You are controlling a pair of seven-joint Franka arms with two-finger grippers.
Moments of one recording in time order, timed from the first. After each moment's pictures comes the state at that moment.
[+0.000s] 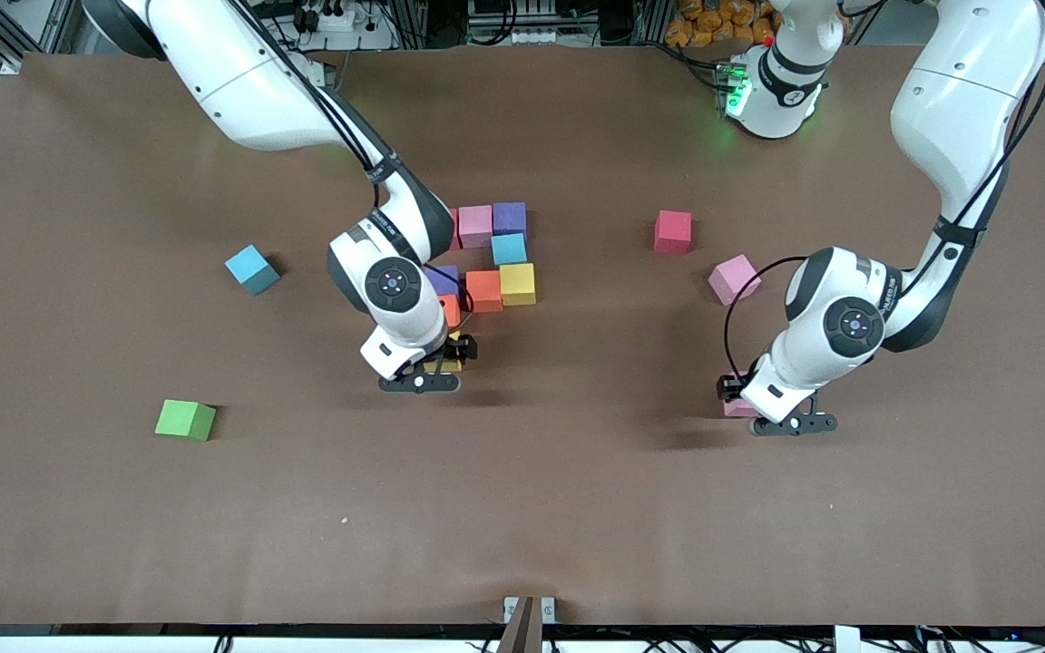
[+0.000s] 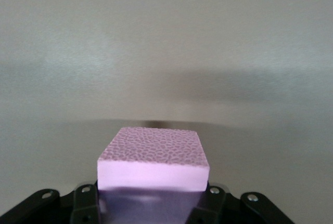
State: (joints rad) left arm 0.12 0.62 -0.42 -1.77 0.31 2.36 -0.51; right arm 0.40 0.66 0.17 -1.65 -0.16 2.31 0.66
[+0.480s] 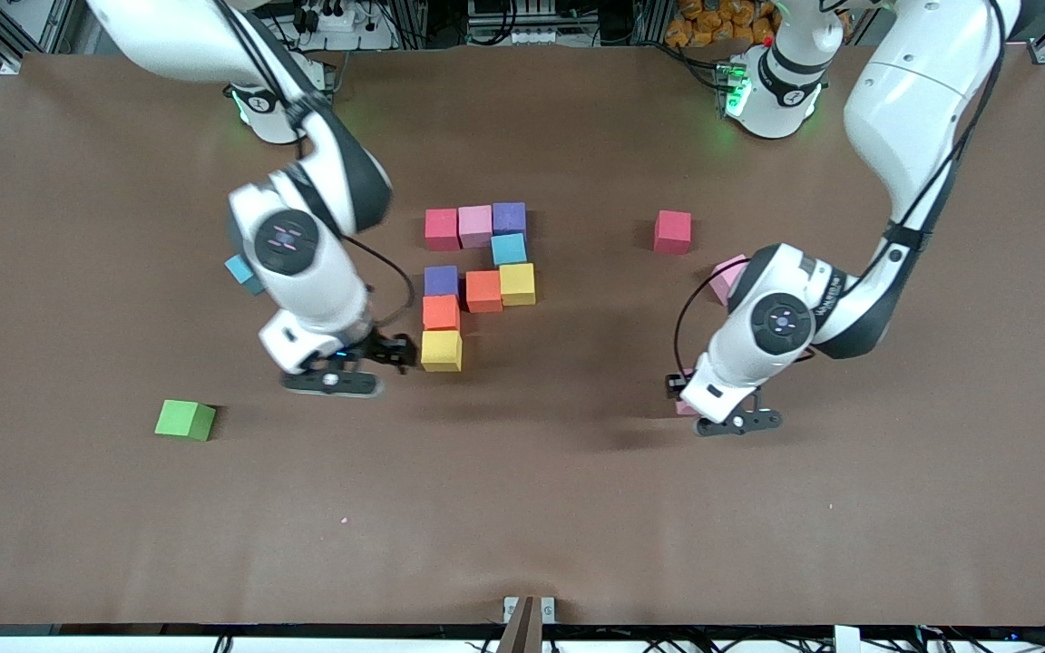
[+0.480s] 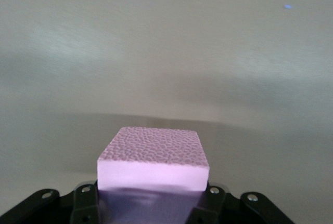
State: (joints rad) left arm -0.04 0.67 -0.42 -1.65 0.31 2.28 -0.72; right arm 0.25 0.36 0.17 -1.68 -0.15 2.12 0.53
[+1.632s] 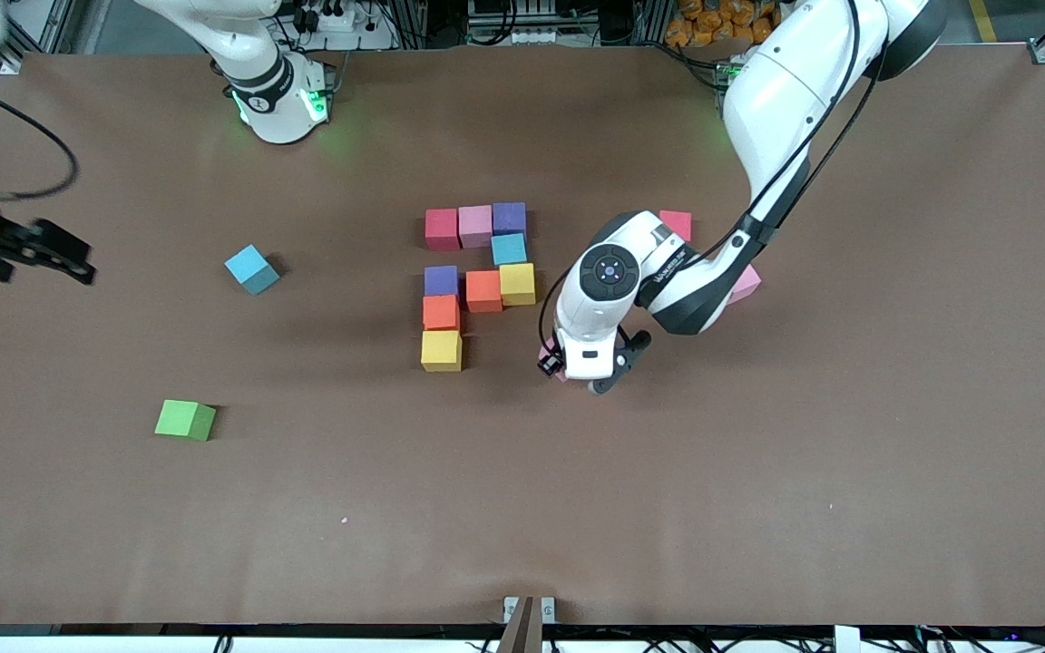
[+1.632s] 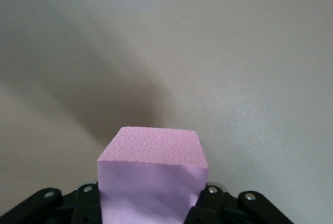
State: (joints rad) left arm -0.35 0.78 -0.42 -1.48 0.23 2.28 -1.77; right arm -0.12 0.06 0.08 -1.47 -0.01 1.55 0.02
